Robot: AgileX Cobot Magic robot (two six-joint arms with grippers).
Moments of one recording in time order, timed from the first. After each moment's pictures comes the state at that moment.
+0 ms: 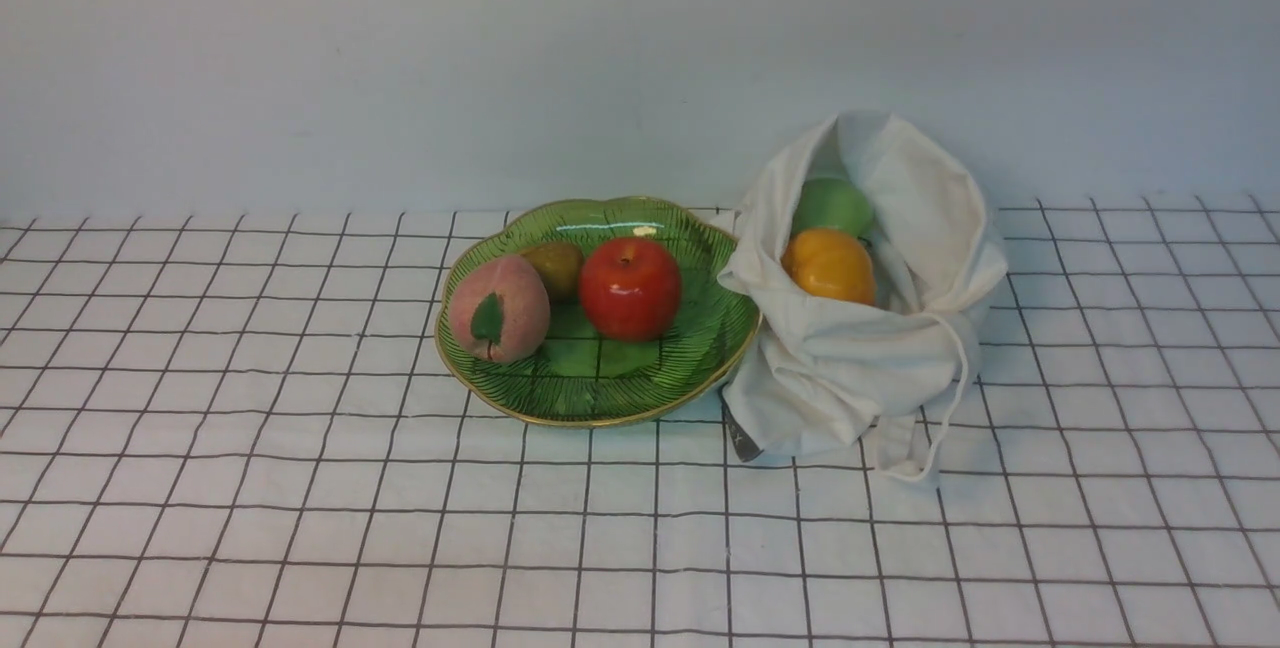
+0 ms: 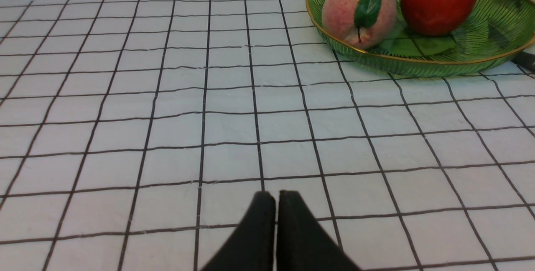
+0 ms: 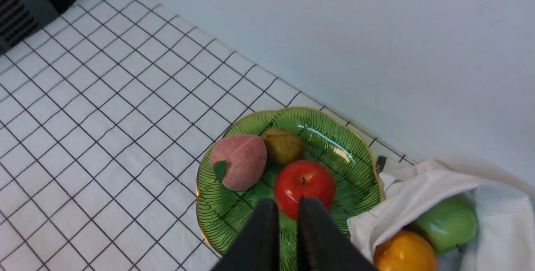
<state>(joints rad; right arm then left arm) 0.53 1.66 -2.14 0.12 1.27 -0.12 -0.11 -0.01 0.02 -0.06 0.40 0.04</state>
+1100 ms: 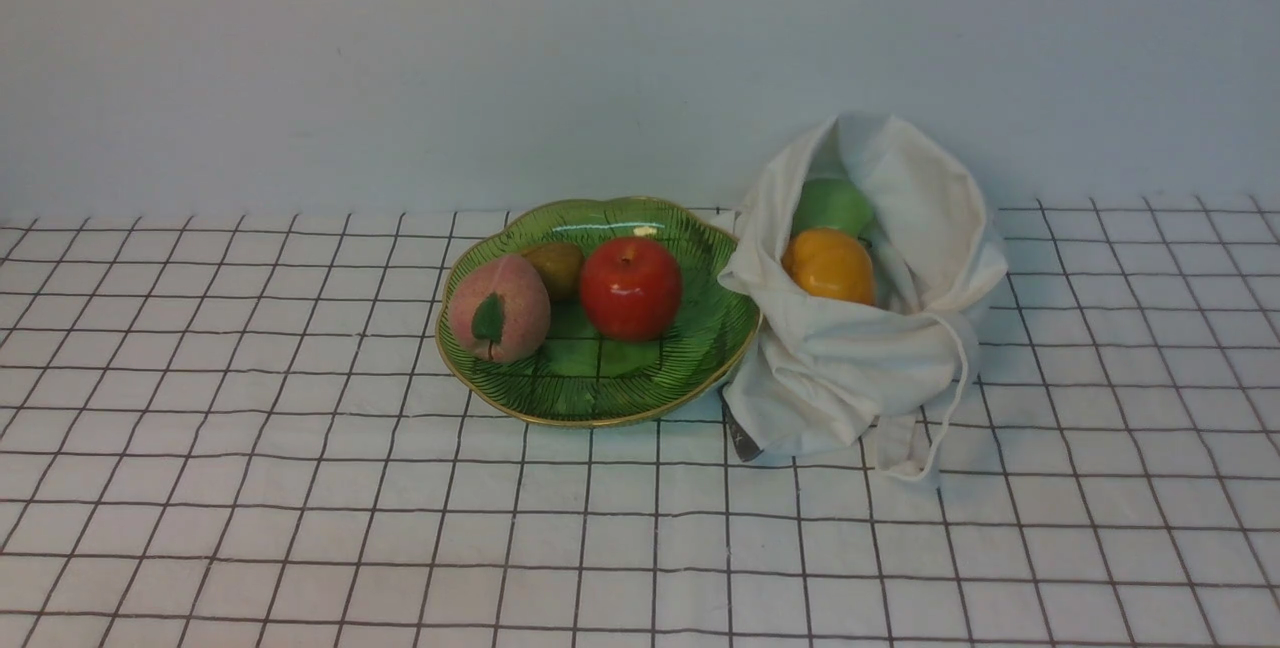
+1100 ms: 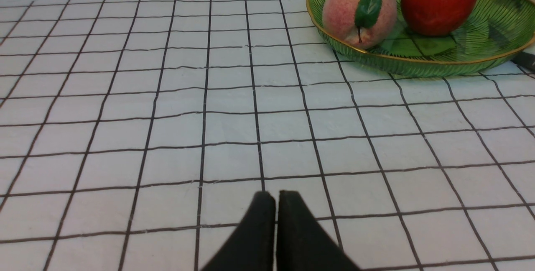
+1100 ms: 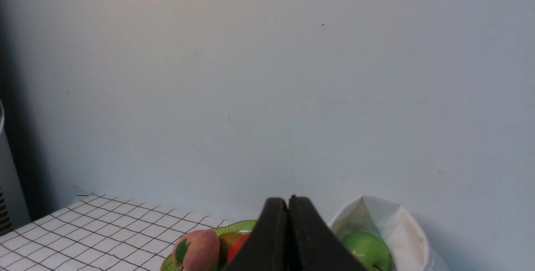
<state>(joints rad) 0.53 0.12 -0.47 -0.28 0.40 0.31 -0.11 -0.01 0.02 -0.06 0.40 0.04</state>
